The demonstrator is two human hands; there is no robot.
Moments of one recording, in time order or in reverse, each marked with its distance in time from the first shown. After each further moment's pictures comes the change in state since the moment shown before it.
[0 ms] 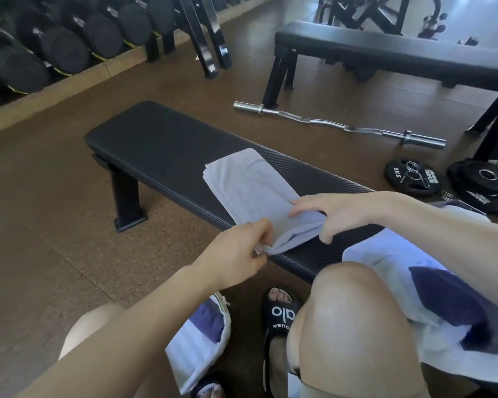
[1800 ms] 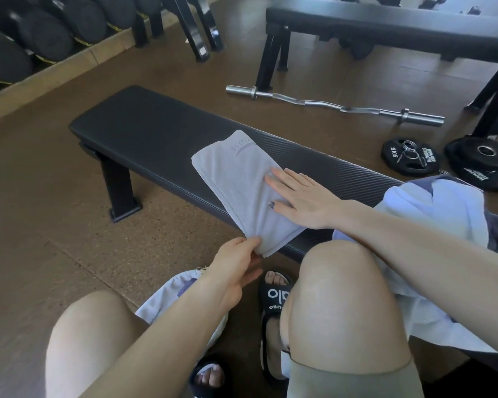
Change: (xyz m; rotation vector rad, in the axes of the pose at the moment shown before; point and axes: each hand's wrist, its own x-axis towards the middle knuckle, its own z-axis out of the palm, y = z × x) left_hand -0.012 0.037 0.056 -1.298 0.209 -1.064; right_hand 0.055 0.013 0.060 -0.282 0.484 -0.071
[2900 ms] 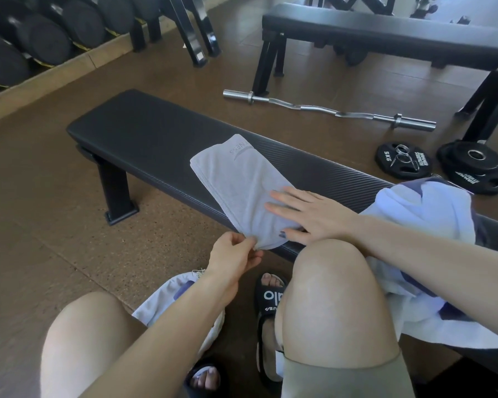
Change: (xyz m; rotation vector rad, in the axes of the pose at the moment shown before) left_hand 0.005 0.001 0.003 0.032 0.053 0.165; right_hand -0.041 0.013 0.005 -0.114 0.058 -0.249
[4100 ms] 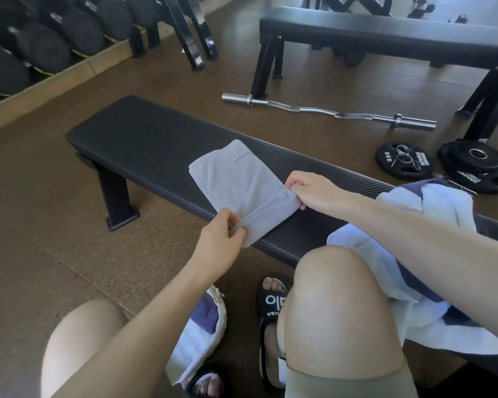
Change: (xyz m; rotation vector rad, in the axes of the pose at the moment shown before) left_hand 0.006 0.038 -0.020 0.799 0.001 0.499; right_hand 0.030 0.009 -0.041 0.814 0.081 0.589
